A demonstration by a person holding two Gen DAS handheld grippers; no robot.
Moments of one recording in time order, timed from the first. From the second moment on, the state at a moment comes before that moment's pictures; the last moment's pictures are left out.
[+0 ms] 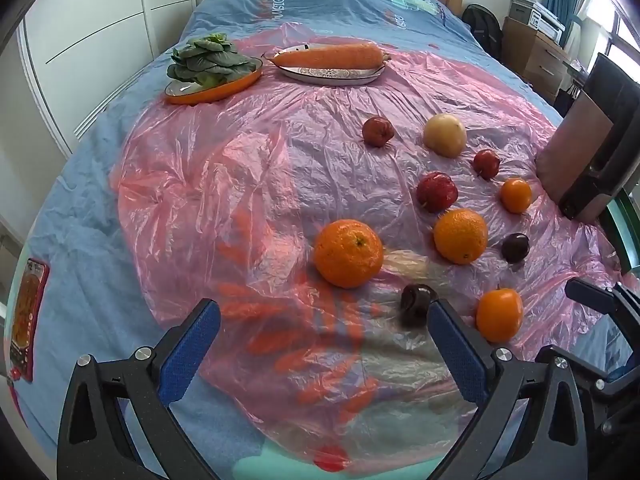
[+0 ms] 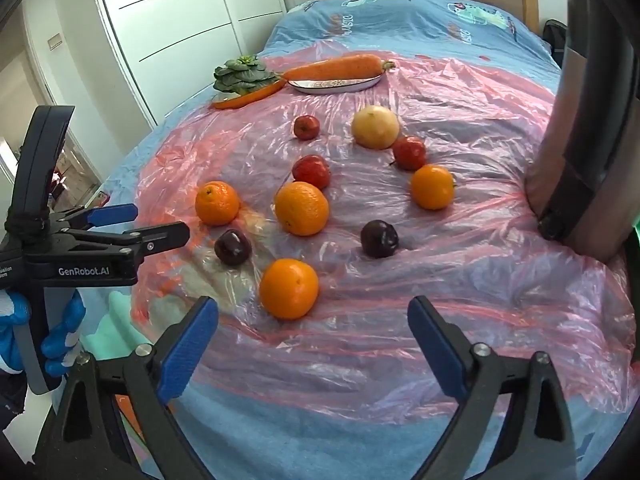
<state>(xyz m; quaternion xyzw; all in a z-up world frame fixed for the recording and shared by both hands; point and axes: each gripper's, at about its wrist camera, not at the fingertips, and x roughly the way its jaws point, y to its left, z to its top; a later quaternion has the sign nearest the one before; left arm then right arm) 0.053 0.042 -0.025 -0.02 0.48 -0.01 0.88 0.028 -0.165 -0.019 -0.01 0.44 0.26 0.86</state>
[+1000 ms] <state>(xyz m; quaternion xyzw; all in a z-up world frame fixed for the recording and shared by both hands) 0.110 0.037 -0.063 0.02 0.52 -0.06 0.85 0.064 -0.130 -0.055 0.00 0.52 0.26 0.82</state>
